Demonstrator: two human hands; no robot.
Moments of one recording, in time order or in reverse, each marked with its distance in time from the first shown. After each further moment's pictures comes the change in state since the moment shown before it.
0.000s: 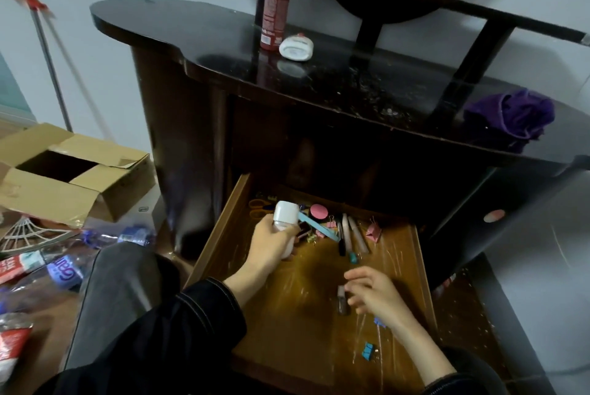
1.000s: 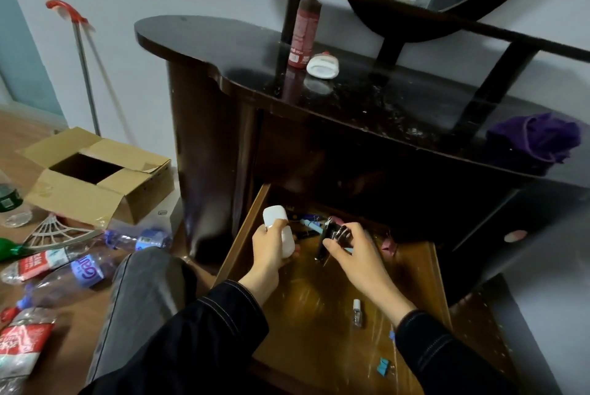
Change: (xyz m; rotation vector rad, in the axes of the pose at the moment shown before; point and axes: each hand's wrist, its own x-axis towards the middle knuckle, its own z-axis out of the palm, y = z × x) left_hand 0.004 0.008 -0.018 -0.366 0.222 -0.189; right_hand 0.026 -0.080 0.034 -0.314 0.170 -0.531
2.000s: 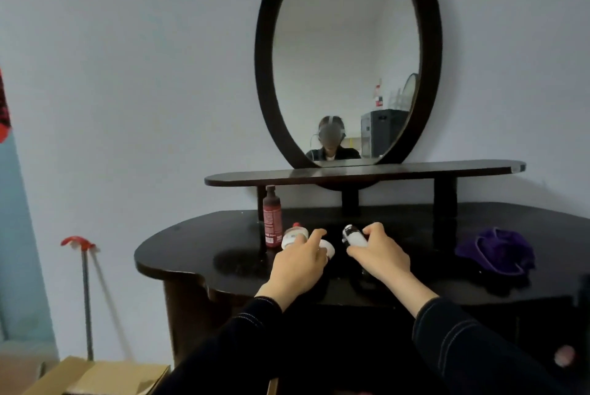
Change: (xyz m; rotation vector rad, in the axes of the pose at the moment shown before) left_hand 0.024 0.245 0.131 1.431 -0.150 1.143; right_hand 0.173 -0.129 -0.172 -0.074 0.360 0.209
